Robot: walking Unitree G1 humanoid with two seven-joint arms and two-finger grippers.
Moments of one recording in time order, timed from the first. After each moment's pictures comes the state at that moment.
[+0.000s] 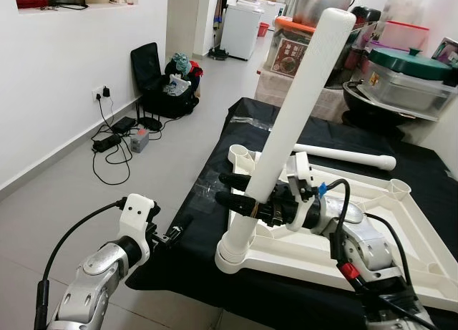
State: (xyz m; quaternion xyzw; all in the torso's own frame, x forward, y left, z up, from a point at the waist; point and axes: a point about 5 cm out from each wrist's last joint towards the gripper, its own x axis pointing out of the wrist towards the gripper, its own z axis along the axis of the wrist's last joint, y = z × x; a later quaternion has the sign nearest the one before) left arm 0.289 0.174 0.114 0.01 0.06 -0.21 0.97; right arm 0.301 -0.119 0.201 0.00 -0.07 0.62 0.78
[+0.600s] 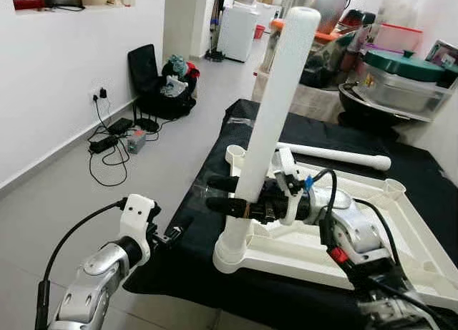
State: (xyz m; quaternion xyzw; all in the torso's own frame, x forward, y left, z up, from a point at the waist) left arm 0.289 0.173 0.114 0.01 0.06 -0.21 0.97; right arm 0.309 -0.100 0.210 0.00 -0.05 0.69 0.72
